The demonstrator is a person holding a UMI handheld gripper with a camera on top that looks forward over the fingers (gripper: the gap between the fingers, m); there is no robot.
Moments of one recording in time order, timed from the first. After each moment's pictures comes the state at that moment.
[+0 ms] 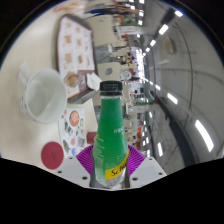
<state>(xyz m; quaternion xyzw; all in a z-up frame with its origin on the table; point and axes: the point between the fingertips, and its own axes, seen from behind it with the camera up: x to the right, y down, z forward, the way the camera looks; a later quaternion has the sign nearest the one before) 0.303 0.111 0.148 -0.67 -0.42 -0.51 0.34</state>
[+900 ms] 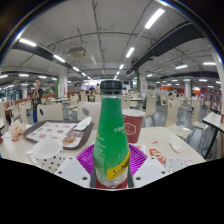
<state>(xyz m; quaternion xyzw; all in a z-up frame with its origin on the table) 0.307 0.102 0.064 -0.79 0.01 0.00 0.62</state>
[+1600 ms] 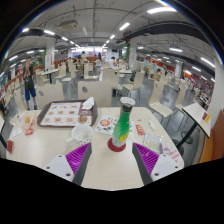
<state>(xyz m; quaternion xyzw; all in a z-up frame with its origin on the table) 0.243 -0.081 0.160 -0.89 0.05 -0.08 0.45</state>
